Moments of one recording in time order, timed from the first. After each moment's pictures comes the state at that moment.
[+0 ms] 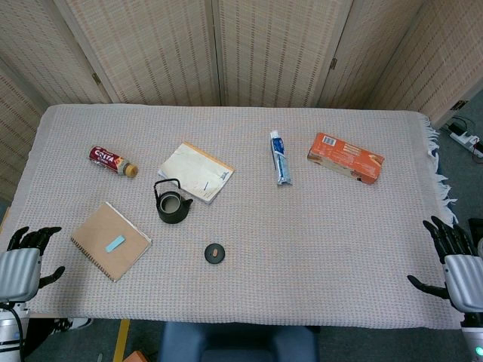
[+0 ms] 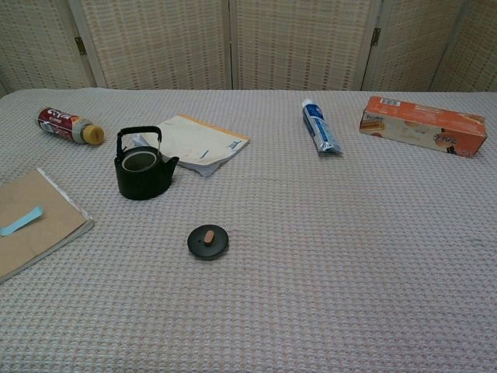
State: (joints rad) left arm -0.12 -1.22 -0.09 -1.61 1.42 1.50 0.19; right arm 0.02 -1.05 0.02 -1.67 -1.53 1.52 0.08
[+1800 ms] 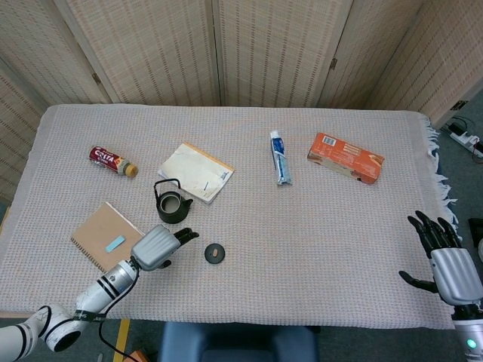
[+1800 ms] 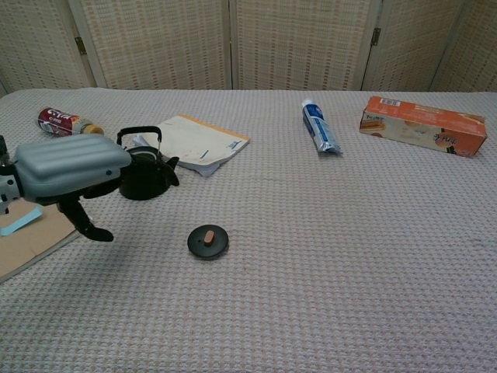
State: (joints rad) left arm -0.64 -1.42 -0.06 -1.45 1.68 0.93 0.16; right arm 0.06 -1.05 0.03 -1.66 -1.58 1.49 0.08
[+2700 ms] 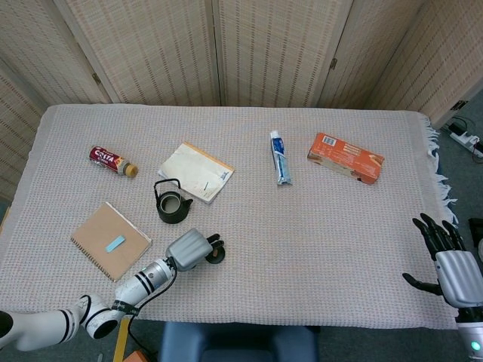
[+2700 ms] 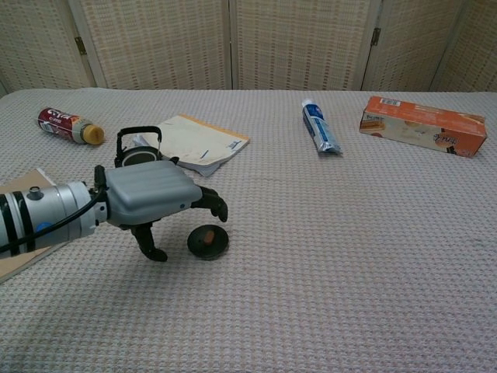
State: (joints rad) left arm -0.78 -1.61 -0.06 -1.36 1.56 0.82 0.37; right arm 0.05 -1.05 0.02 -1.63 -1.57 1.49 0.11
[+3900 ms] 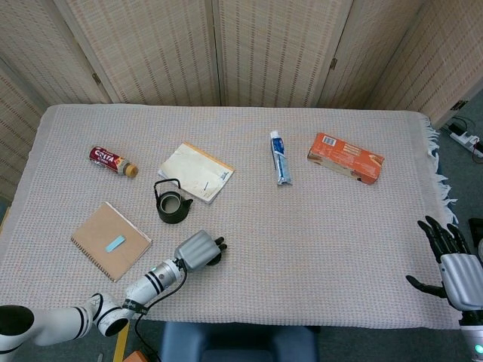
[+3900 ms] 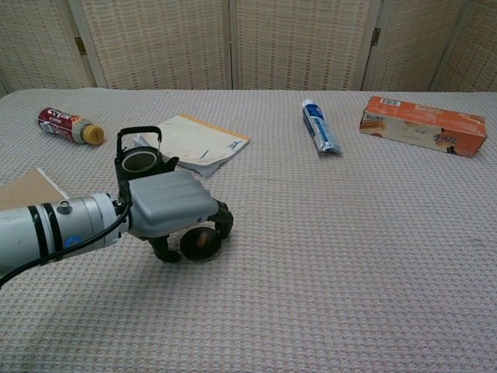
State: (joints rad) left arm -0.83 -1.70 -0.02 -1.26 1.53 0.84 0.43; right arm 0.04 -1.06 0.01 -1.61 -1.56 1.50 0.14
